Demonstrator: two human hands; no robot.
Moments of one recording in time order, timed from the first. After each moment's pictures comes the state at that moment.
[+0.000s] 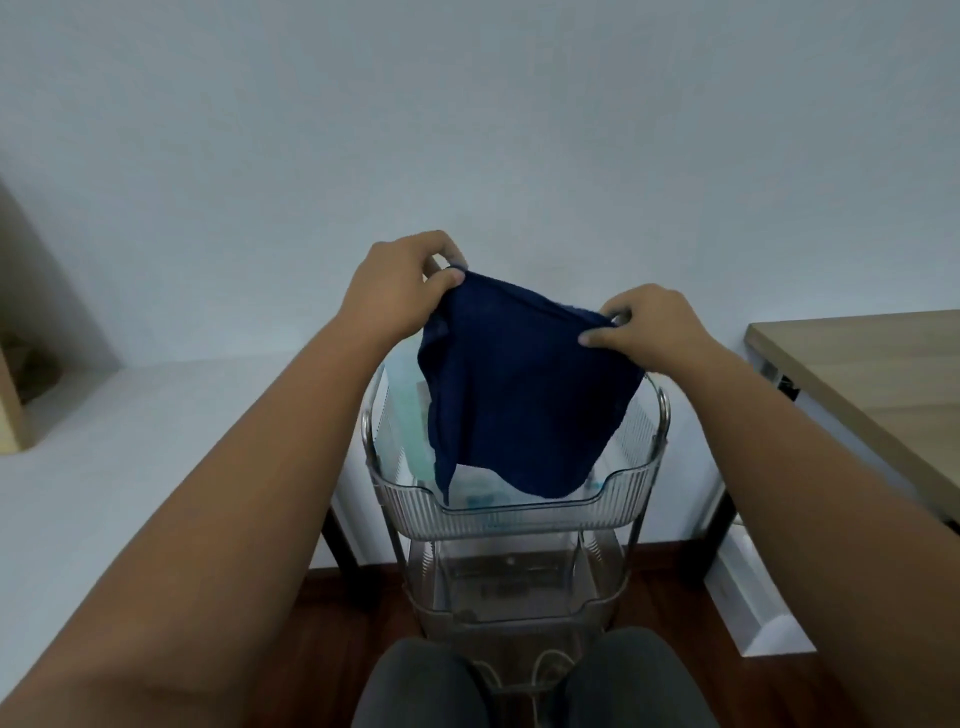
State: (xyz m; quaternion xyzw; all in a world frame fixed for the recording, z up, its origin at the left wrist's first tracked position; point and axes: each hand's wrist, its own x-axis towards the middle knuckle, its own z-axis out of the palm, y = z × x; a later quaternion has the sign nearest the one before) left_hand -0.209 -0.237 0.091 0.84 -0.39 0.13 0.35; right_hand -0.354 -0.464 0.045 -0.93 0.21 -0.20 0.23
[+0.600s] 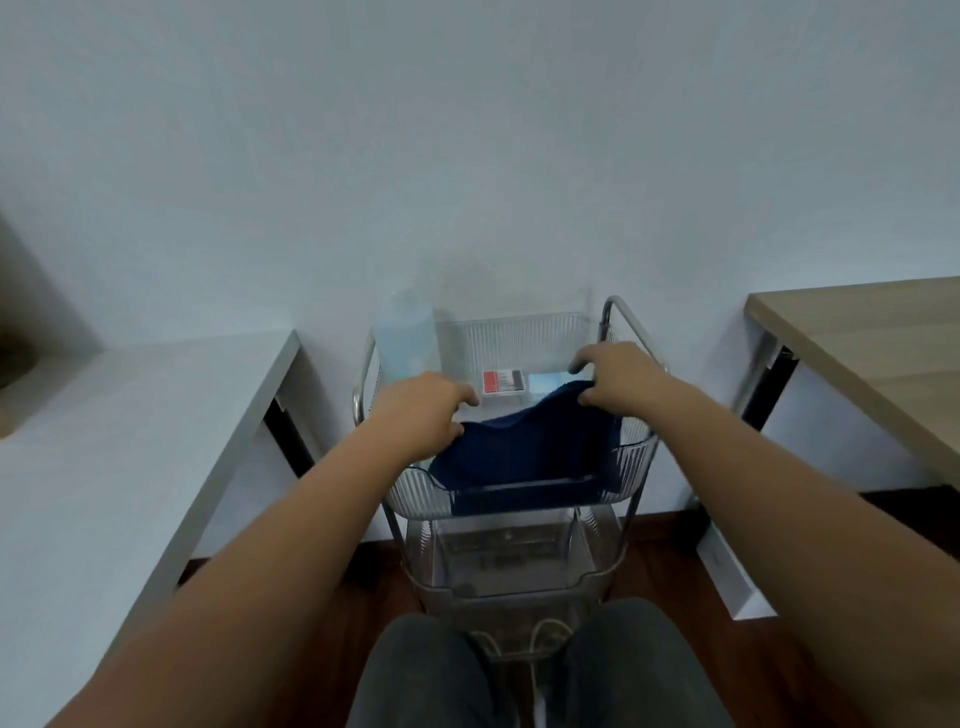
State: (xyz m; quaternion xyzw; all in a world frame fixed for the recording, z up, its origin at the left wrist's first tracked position) left_hand -0.224 -0.232 -0.034 0.89 -0.45 0.00 -0.01; right_hand -0.340 -0.453 -0.031 -0.96 0.24 -0.02 0.15
